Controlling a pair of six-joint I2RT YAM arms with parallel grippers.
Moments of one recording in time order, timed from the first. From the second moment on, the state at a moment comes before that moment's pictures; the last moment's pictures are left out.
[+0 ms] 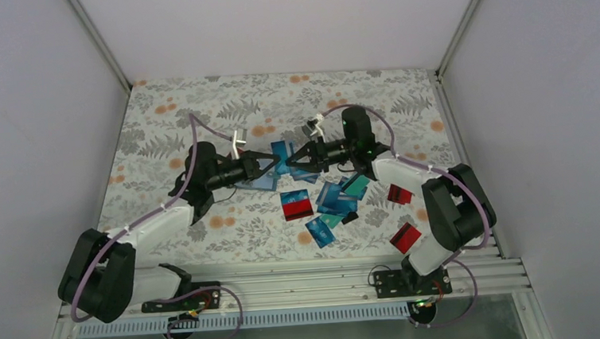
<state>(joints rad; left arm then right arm) -0.47 1.27 0.58 0.53 0.74 -1.04 0.45 1.59 0.87 0.37 -1.26 1.06</state>
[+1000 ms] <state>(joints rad) -0.17 1.55 0.59 0.26 0.55 -0.52 0.48 1.97 1.10 -0.10 -1.05 0.61</state>
